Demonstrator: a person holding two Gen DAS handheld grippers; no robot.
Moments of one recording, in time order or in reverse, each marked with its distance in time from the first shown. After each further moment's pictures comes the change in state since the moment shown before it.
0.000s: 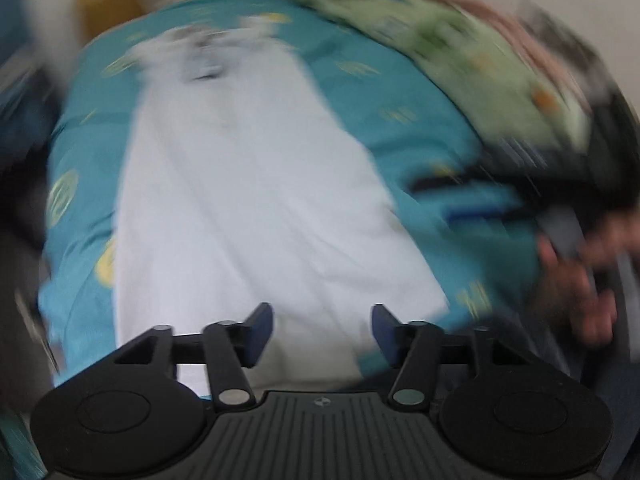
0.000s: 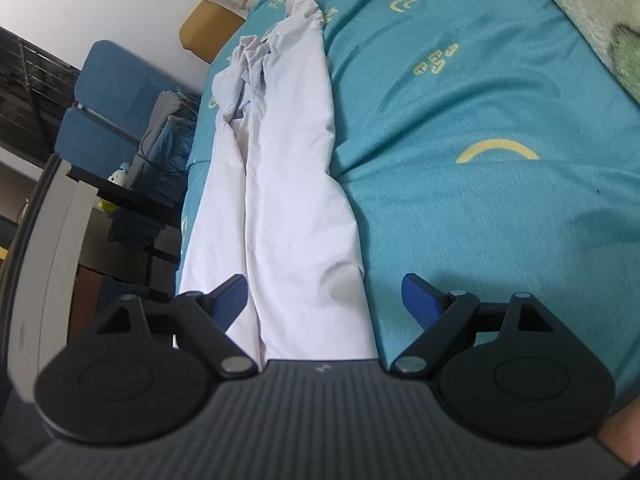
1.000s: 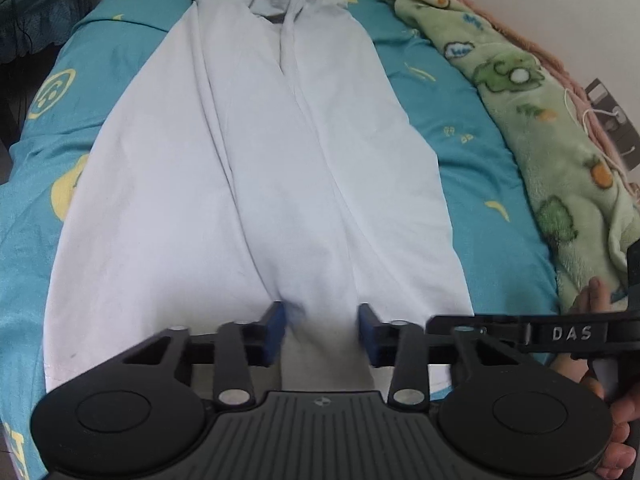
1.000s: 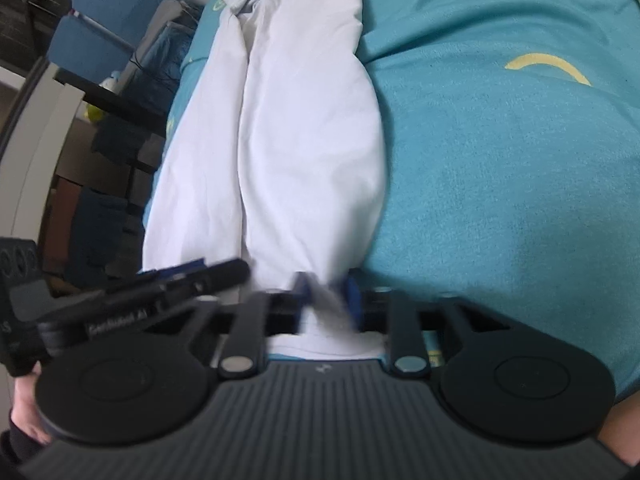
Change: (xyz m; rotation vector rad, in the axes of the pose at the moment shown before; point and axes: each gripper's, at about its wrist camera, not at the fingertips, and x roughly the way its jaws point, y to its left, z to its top) left arm 0.087 0.016 -0.005 -0.157 0.017 -0.112; right arm 0.031 0.016 -0.034 -0.143 0.218 -0.062
